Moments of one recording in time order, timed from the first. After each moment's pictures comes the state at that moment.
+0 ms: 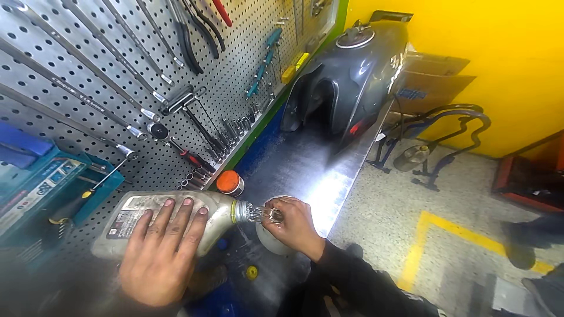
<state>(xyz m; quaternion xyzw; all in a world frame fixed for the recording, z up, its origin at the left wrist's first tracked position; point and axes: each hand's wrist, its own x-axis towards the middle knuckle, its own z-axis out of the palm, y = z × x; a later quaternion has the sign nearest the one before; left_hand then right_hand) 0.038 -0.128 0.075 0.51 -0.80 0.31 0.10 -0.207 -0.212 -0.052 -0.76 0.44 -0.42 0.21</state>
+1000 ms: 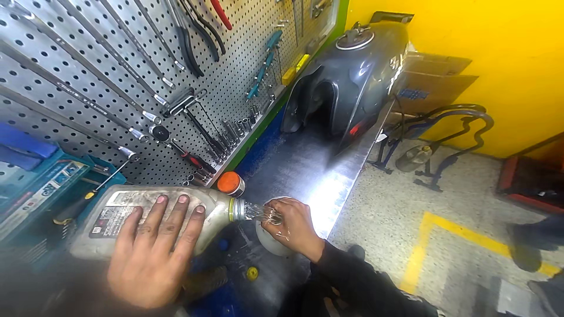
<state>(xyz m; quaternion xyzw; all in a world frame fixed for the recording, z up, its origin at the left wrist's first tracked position) 0.034 -0.128 0.092 0.50 -0.80 0.33 0.08 -0.208 -0.212 -0.049 -0.76 0.44 -0.41 0.23</state>
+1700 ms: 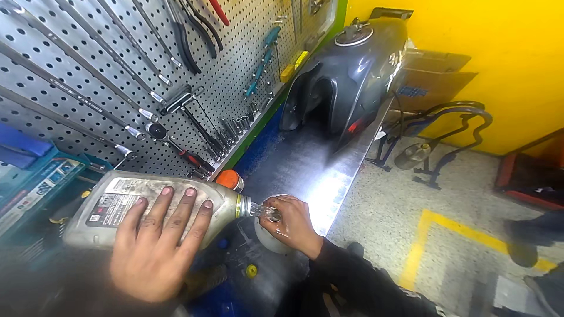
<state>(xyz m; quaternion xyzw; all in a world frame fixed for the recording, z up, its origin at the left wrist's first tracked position) 0.024 -0.136 0.100 0.47 -0.81 0.34 0.06 -0.209 -0.211 -0.049 -0.76 0.44 -0.41 0.23</state>
